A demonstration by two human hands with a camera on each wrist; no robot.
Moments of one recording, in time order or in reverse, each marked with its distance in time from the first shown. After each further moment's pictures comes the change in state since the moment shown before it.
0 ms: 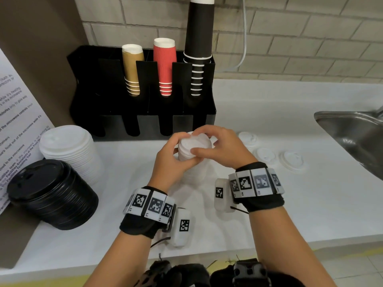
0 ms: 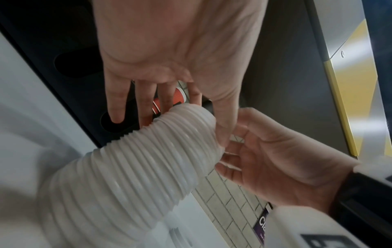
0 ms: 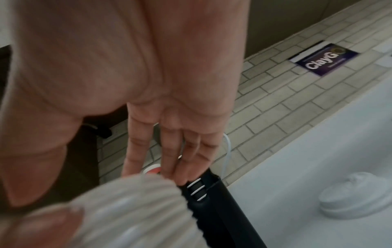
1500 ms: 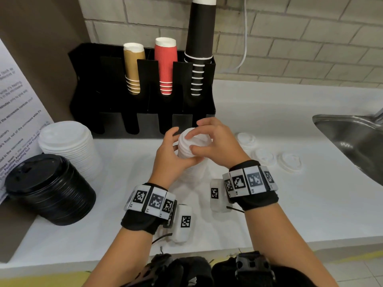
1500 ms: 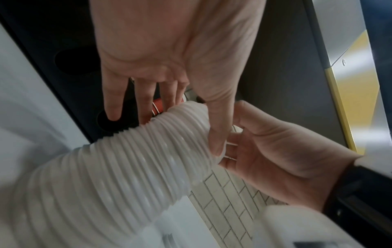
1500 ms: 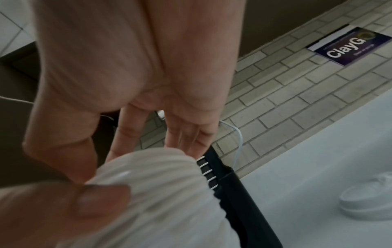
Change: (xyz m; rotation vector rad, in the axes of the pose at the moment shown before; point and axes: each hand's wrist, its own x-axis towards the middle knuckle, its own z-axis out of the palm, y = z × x) left_hand 0.004 -0.003 0.005 -0.041 0.067 -0.085; right_hand 0.003 -0.006 0.006 -0.013 0.026 -0.027
